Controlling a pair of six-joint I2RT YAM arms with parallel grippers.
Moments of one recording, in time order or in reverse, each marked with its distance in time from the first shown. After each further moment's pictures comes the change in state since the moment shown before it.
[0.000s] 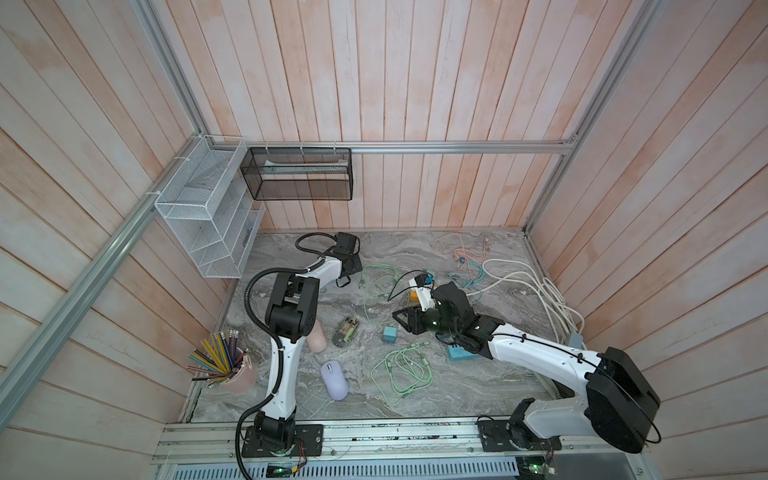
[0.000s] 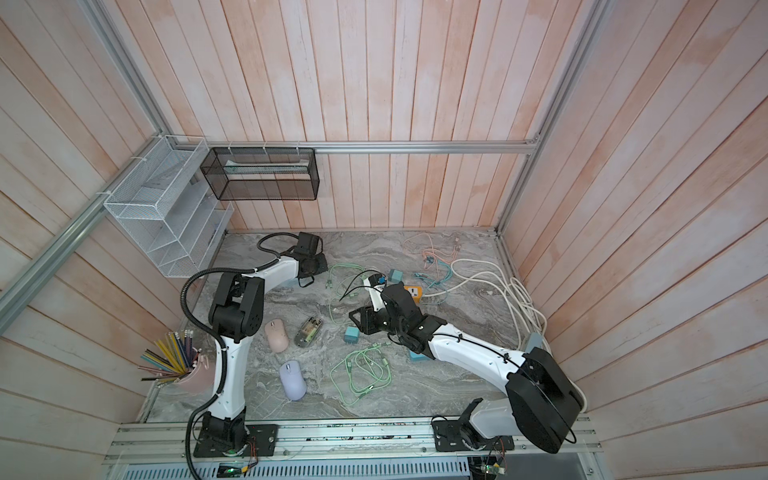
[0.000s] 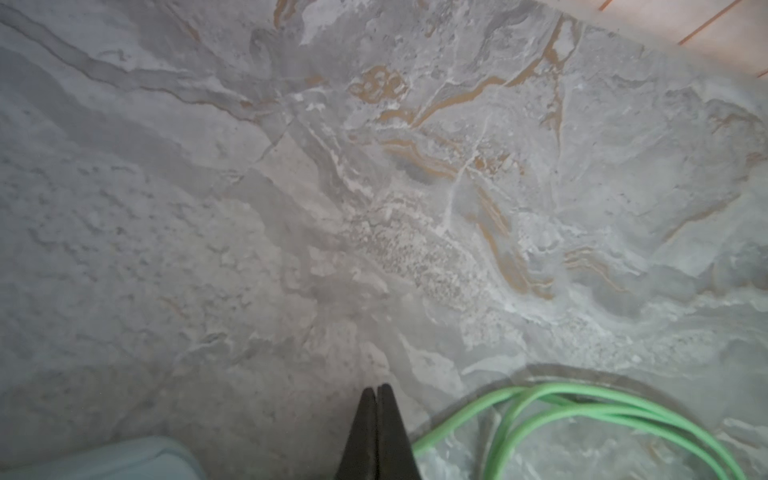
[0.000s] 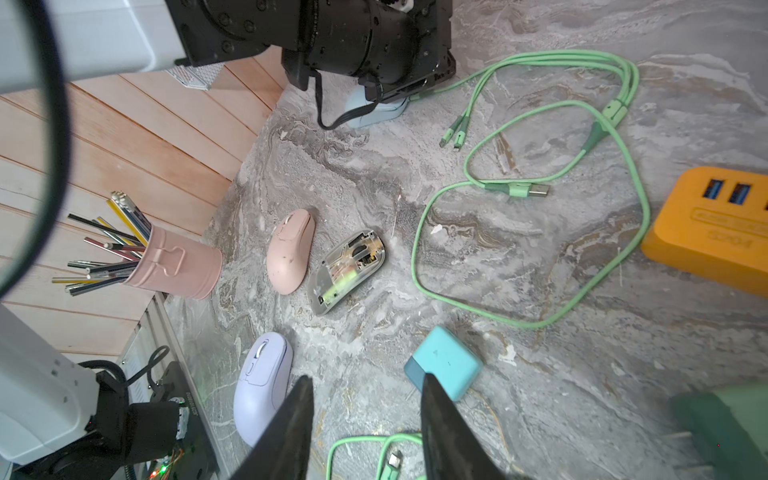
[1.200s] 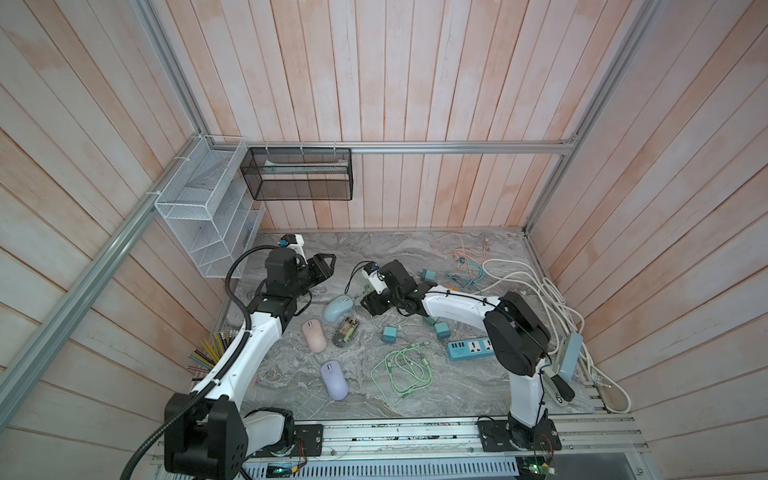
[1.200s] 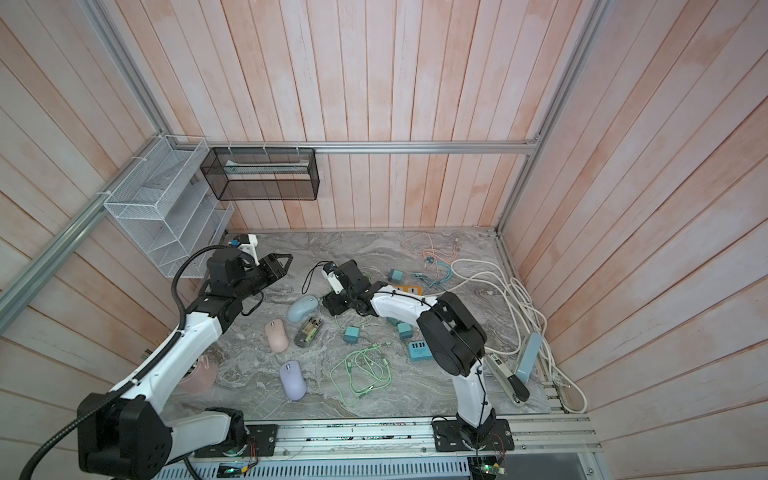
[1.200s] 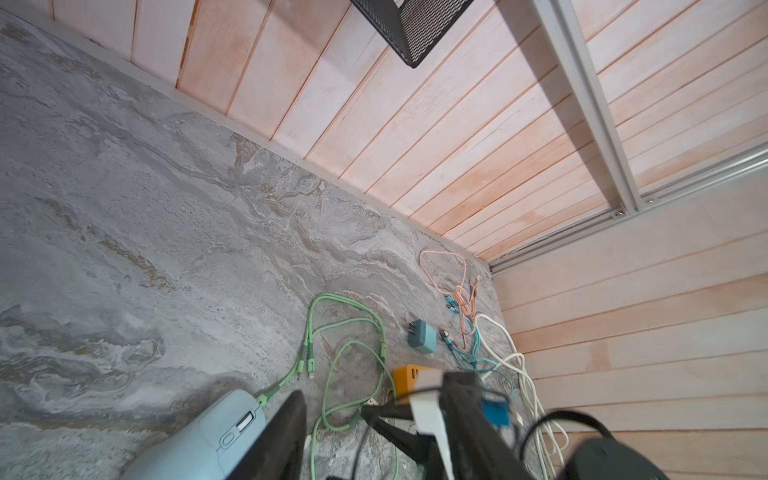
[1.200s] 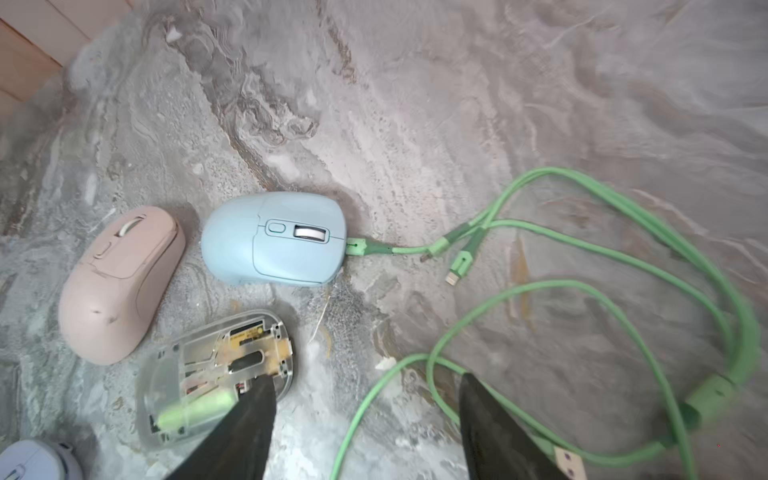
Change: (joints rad) left arm 0.148 -1.094 -0.789 0.241 0.397 -0.192; right arm 0.040 0.713 0.699 -0.248 0.110 -0.427
